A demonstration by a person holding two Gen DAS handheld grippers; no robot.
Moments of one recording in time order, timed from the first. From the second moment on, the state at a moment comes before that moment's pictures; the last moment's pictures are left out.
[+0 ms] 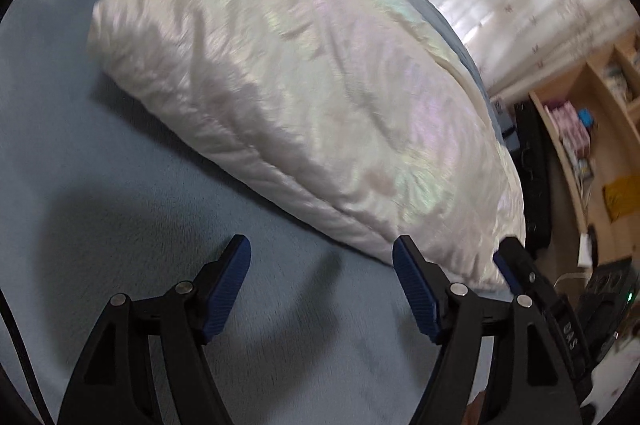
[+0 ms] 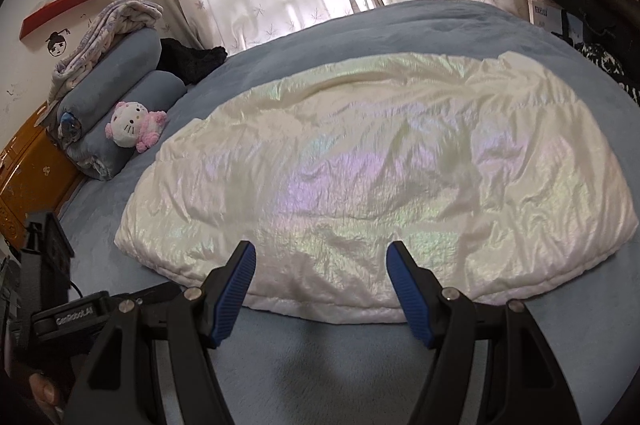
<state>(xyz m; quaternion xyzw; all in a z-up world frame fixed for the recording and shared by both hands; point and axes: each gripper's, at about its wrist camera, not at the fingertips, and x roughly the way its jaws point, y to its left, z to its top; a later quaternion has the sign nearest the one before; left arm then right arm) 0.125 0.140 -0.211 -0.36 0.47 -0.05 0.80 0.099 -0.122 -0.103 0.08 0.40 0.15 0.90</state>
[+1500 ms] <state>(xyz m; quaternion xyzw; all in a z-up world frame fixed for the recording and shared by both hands) 0.226 0.110 -0.179 -0.28 0.28 0.03 0.92 0.286 -0.060 -0.124 0.01 0.40 0.07 0.91</state>
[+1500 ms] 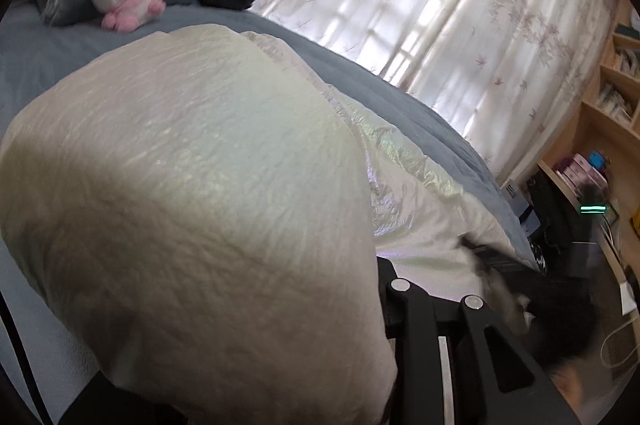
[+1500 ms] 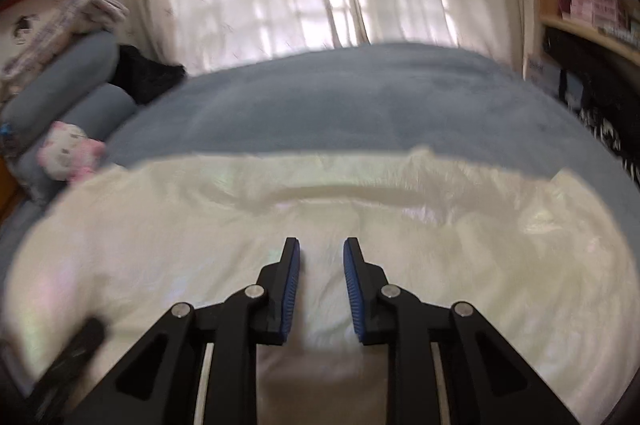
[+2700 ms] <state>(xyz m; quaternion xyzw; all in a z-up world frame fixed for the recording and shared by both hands) 0.231 0.120 -0.172 -0.25 0.27 -0.01 0.93 0.300 -0.080 -0.161 0.05 0.42 0.10 0.90</state>
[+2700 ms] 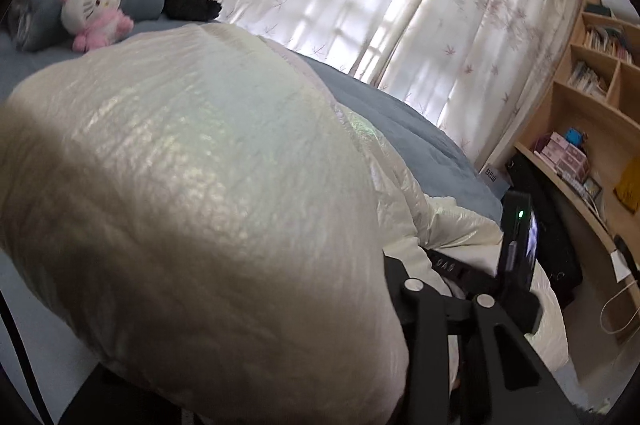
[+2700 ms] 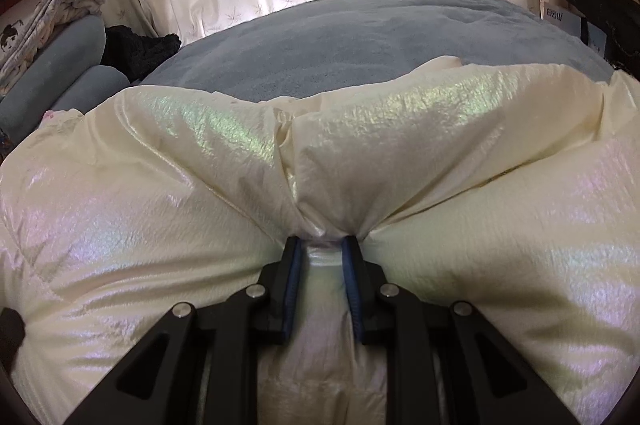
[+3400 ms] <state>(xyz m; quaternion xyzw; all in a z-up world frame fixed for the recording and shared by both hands) 0.220 0.093 -0.155 -0.14 0.23 -0.02 0.96 0.387 -0.072 -0.150 0.05 0.48 0.07 0.87</state>
